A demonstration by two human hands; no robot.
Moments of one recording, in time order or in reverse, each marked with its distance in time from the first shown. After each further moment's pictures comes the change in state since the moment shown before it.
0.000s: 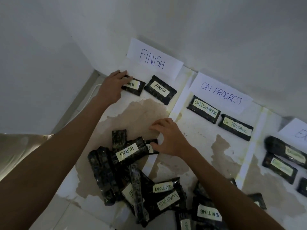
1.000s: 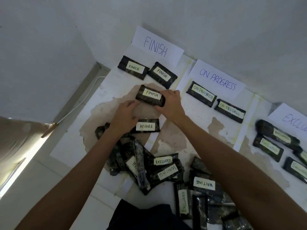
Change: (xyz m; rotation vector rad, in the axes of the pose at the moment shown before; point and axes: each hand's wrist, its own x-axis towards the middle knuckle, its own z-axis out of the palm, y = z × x) left_hand -0.153 0.102 0.024 -0.362 -0.049 -0.248; right_hand 0.031 -0.009 -0.011 -0.131 0.134 0.277
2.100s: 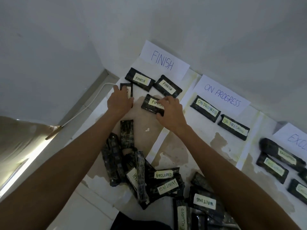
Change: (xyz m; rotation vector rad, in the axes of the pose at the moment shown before) left_hand 0.074 -0.006 -0.045 0.223 0.170 -0.323; right_hand 0.005 -0.027 -0.019 -0.068 -0.050 -0.068
